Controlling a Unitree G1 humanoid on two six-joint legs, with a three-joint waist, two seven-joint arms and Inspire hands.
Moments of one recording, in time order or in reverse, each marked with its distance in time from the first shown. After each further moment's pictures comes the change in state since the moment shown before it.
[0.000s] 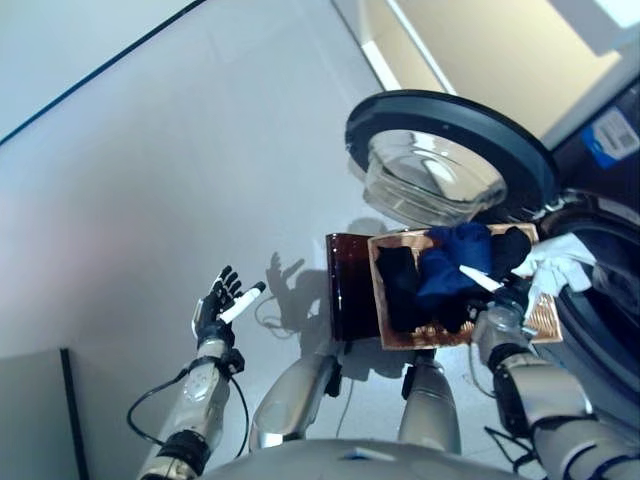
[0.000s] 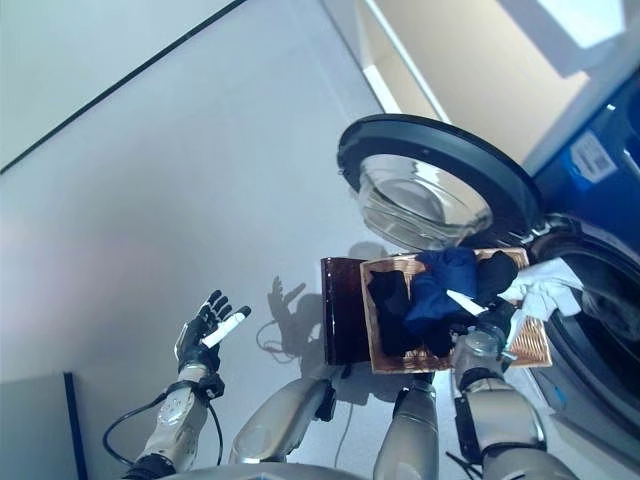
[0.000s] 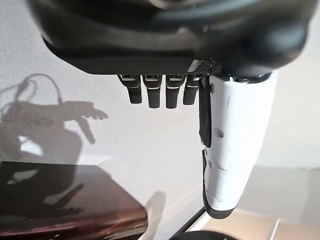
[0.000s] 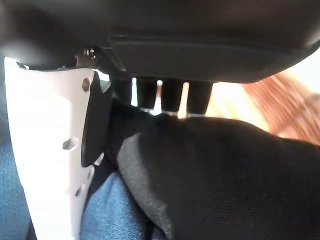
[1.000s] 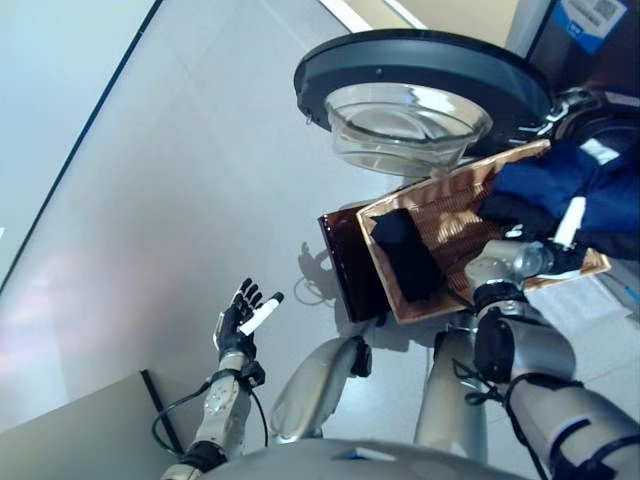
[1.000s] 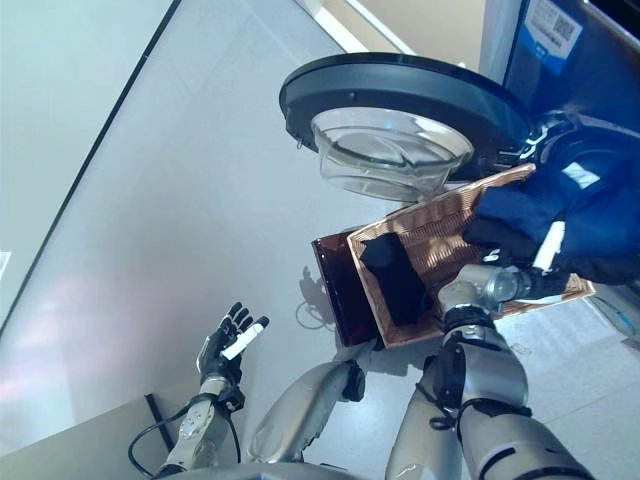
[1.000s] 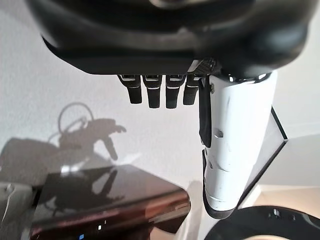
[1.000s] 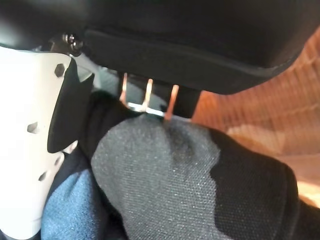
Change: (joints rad) left arm 0.011 -0.064 -0.121 0.041 -0.088 -0.073 0.005; right arm -0.315 -0.058 -0.257 -0.149 0.430 -0.325 -0.224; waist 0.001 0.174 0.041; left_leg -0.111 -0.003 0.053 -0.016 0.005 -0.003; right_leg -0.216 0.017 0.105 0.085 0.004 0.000
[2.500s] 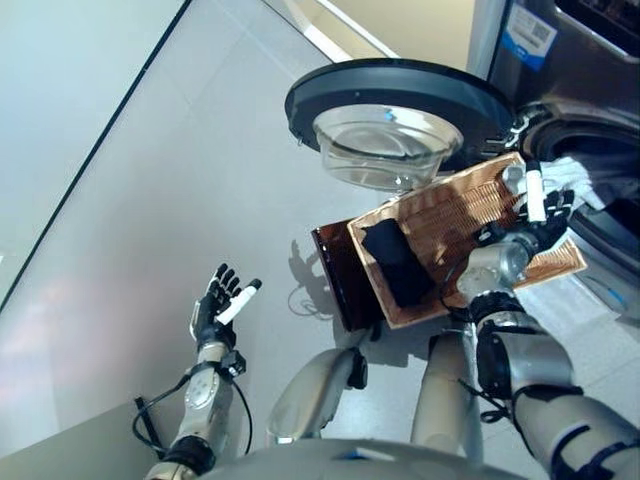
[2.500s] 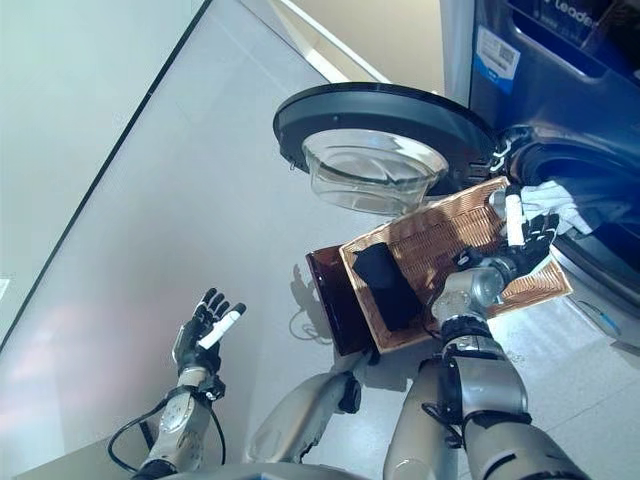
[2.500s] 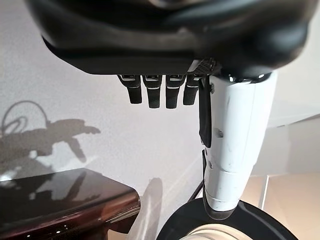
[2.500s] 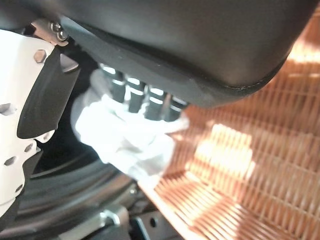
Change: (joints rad) left arm -0.002 0.039 0.107 -0.047 0.012 -0.024 -0.028; right arm 0.096 0.041 0.187 -0.023 -0.048 0.045 0.268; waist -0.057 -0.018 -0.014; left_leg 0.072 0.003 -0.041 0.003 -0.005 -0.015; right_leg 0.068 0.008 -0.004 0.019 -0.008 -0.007
